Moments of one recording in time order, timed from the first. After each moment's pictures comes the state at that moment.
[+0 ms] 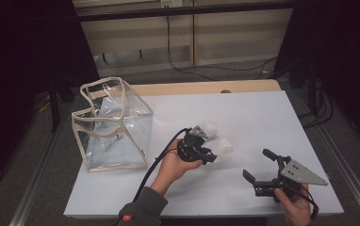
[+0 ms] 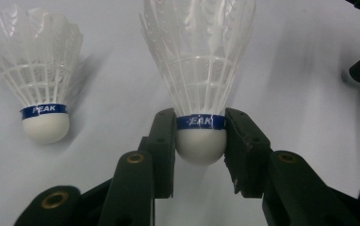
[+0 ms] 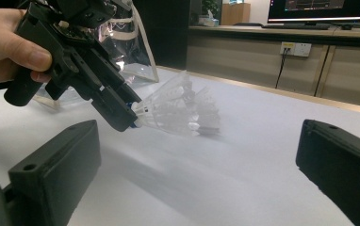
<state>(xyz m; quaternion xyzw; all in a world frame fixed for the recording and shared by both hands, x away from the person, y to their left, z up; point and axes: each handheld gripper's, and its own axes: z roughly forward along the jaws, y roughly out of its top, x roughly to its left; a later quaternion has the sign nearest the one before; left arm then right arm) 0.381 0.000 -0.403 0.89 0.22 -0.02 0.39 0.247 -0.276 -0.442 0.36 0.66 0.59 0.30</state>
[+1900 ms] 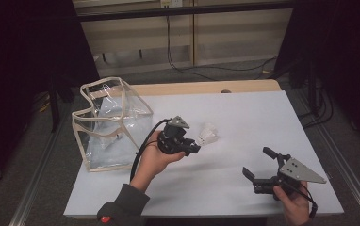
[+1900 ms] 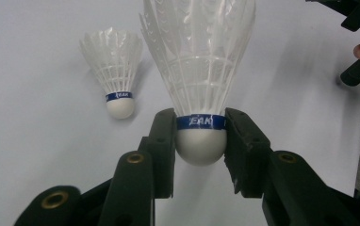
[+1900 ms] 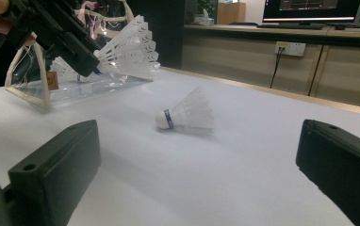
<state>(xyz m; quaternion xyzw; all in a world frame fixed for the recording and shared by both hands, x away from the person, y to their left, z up) 0.385 0.047 -0.361 0.89 0.25 0.01 0.39 0.252 -0.277 -0.443 0.36 0.66 0.58 0.30</state>
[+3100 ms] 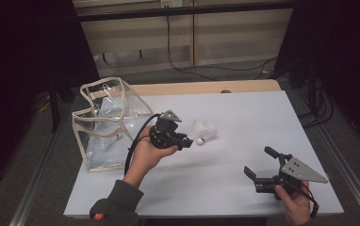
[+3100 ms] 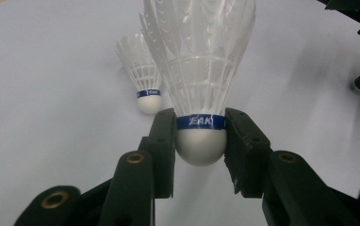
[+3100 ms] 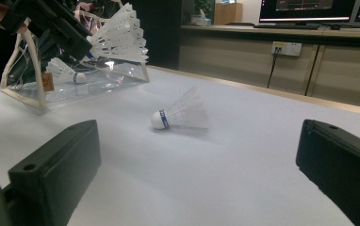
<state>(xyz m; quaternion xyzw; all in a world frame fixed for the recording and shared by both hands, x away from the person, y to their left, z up) 0.394 0.064 -0.347 0.88 0.27 0.02 0.39 0.253 -0.281 -0.443 0.37 0.66 0.58 0.31</state>
